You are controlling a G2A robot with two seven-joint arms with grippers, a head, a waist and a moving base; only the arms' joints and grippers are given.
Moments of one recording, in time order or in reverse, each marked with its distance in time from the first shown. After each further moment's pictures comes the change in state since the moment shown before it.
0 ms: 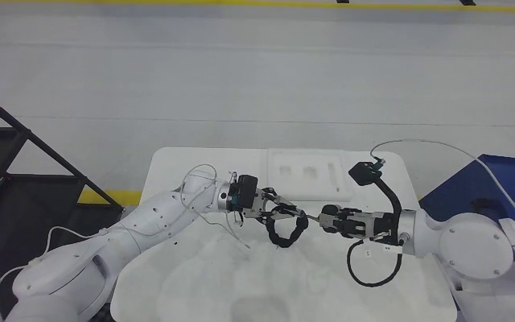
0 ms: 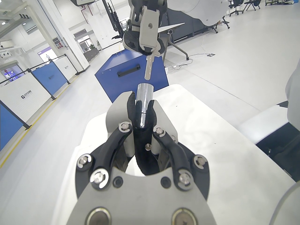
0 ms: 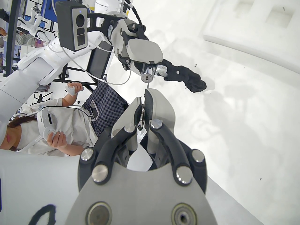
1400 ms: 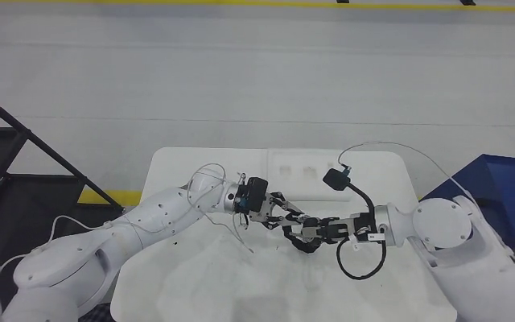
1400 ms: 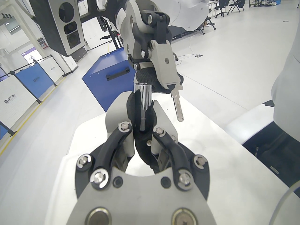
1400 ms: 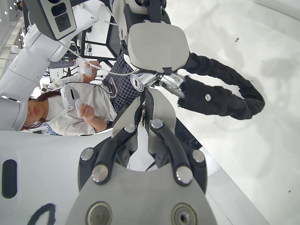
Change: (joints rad) left arm -0.074 -0.017 0.104 -0.035 -0.051 -0.027 -0.027; right arm 0.151 -0.009 -0.198 0.207 0.188 -0.060 0.071
